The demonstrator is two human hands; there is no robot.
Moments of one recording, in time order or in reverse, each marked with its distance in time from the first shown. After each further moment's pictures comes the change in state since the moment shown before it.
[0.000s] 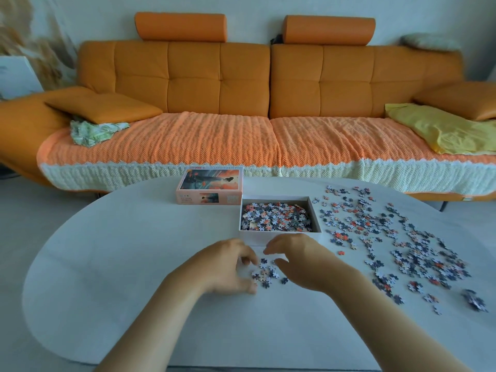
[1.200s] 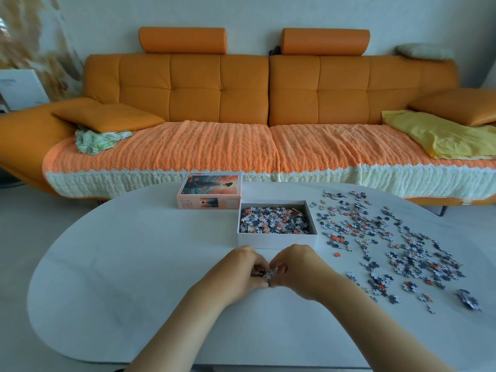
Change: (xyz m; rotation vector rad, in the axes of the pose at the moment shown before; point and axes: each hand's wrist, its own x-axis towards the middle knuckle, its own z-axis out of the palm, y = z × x) left_hand 0.006 0.027 0.027 -0.085 0.084 0.022; right_hand -0.013 -0.012 0.004 0.163 -0.052 0.210
